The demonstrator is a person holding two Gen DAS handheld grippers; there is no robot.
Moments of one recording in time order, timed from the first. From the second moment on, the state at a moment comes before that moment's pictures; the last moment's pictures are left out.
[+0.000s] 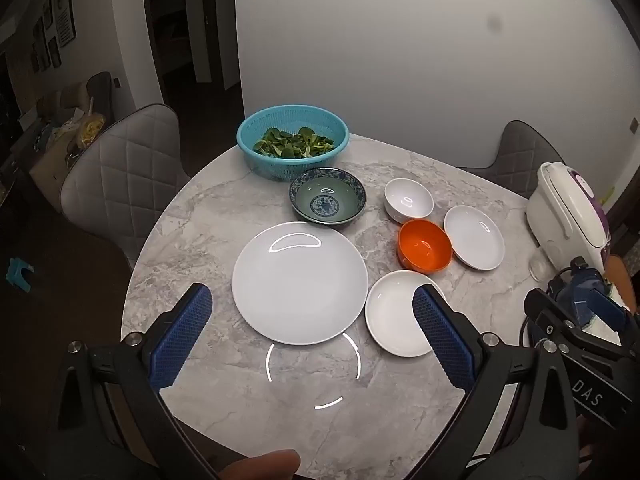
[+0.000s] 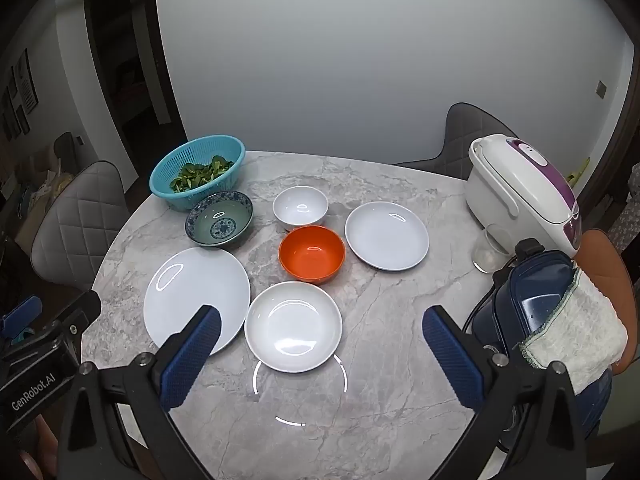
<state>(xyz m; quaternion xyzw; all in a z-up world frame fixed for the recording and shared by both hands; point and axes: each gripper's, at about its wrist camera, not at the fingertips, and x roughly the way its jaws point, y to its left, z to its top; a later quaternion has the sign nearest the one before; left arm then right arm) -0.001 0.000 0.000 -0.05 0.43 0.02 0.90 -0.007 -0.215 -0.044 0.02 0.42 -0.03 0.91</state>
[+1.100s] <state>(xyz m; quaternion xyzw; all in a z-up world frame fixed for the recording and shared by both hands) -0.004 0.000 -0.013 -0.03 0.44 0.03 0.90 -0.008 -0.217 -0.045 0.02 0.42 -0.03 0.91</state>
